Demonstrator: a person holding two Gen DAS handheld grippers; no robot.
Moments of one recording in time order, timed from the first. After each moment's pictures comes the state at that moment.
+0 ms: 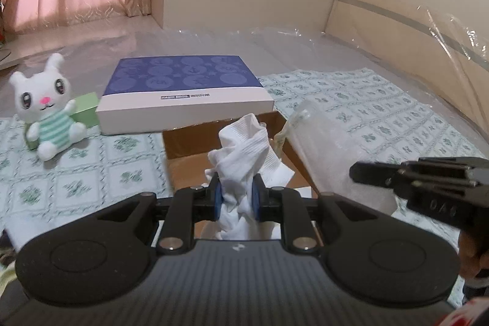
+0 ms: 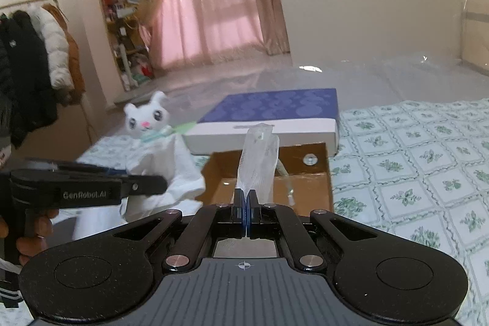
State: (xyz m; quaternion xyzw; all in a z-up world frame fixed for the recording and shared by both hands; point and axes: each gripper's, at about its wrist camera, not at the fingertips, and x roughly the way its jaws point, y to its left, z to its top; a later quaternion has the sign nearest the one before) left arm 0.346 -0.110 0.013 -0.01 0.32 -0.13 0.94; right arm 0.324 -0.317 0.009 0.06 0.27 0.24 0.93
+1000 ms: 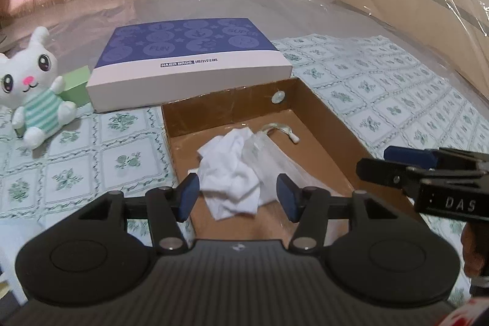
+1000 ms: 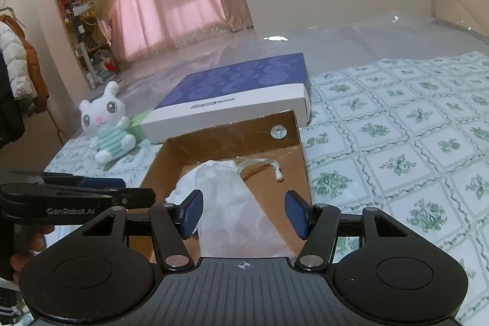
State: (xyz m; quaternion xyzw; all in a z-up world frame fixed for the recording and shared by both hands) left arm 0.382 -0.112 -0.018 0.01 0.38 -0.12 0.92; right arm 0.362 -0.327 -0.021 0.10 0.32 0.18 0.92
